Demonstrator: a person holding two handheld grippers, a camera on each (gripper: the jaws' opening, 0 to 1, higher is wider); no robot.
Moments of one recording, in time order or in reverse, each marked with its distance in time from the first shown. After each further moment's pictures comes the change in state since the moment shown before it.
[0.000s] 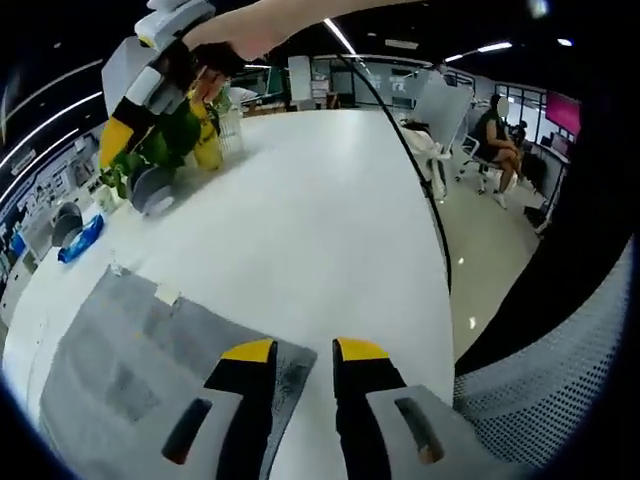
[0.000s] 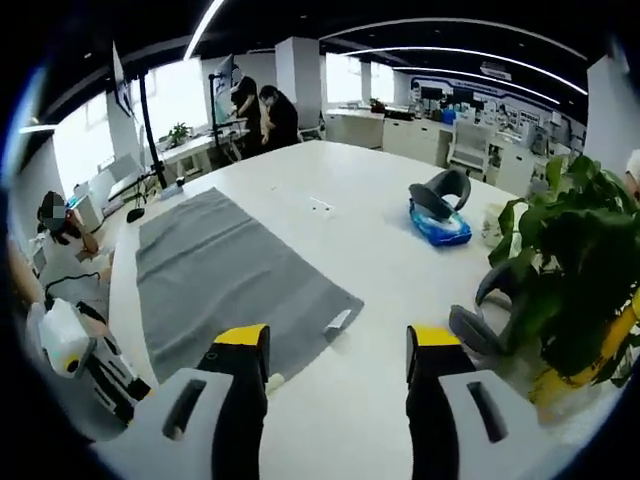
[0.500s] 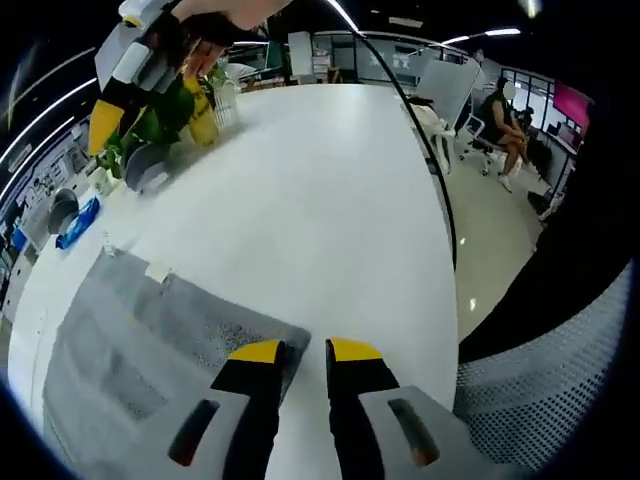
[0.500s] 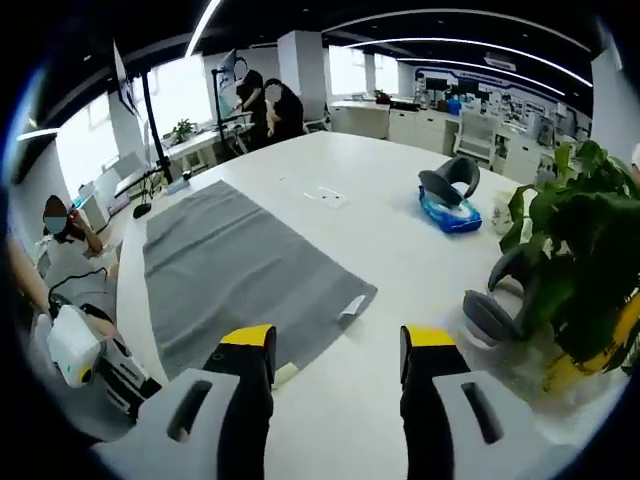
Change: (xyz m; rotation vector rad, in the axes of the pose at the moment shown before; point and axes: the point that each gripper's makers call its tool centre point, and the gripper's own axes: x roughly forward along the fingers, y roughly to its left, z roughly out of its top) left arm 0.003 -0.001 -0.016 -0.004 0.103 0.022; right arm 0.003 0.007 -0.013 0.018 0.029 0.035
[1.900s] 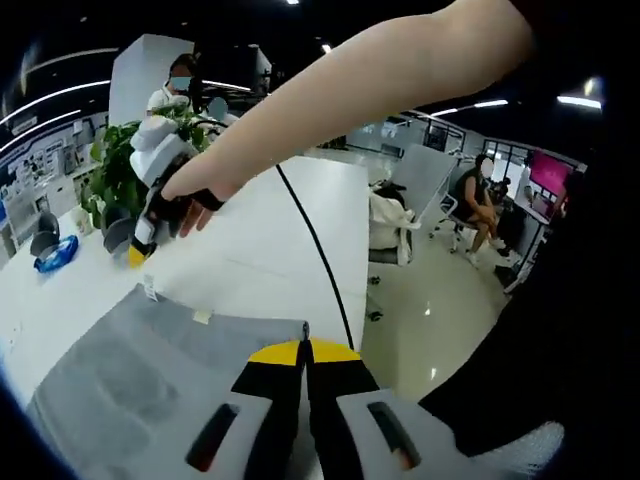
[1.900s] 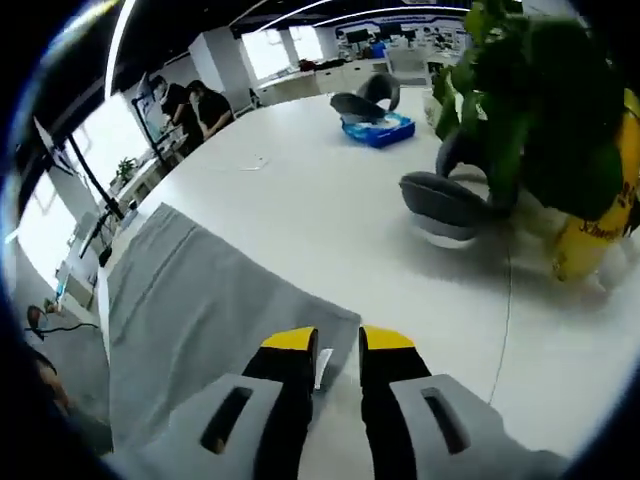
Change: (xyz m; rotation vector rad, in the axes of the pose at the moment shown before) left arm -0.053 -0.050 0.127 -0.180 -0.303 -0.157; right arm 0.009 -0.063 -0.101 0.405 0.156 -0.168
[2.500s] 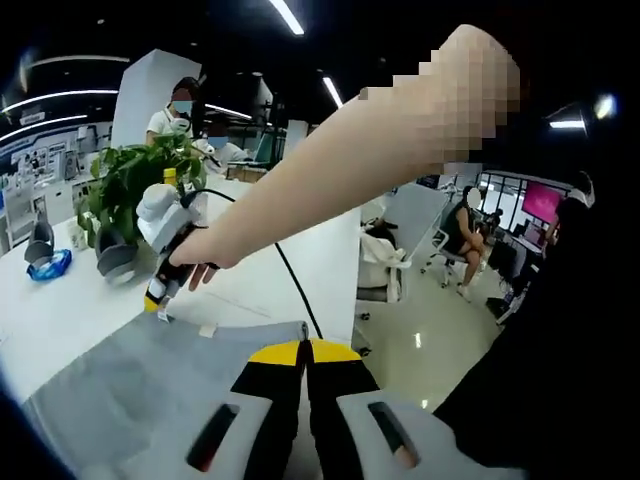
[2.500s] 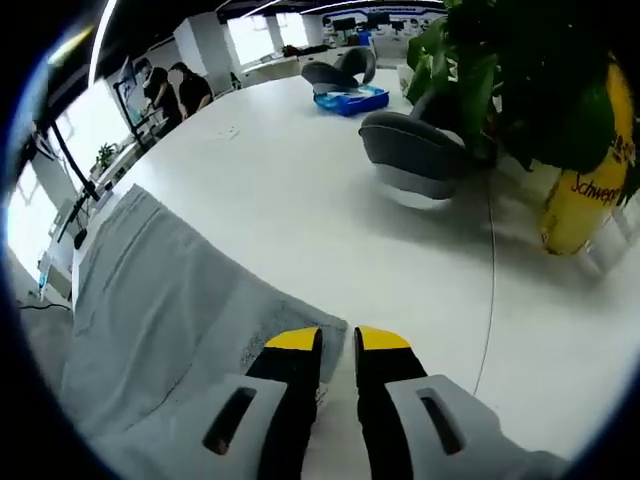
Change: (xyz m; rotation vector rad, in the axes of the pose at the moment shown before) left arm 0.001 -0.010 0.036 -0.026 -0.136 -0.027; right arm 0.017 -0.021 -0.027 -0.111 0.061 -0.086
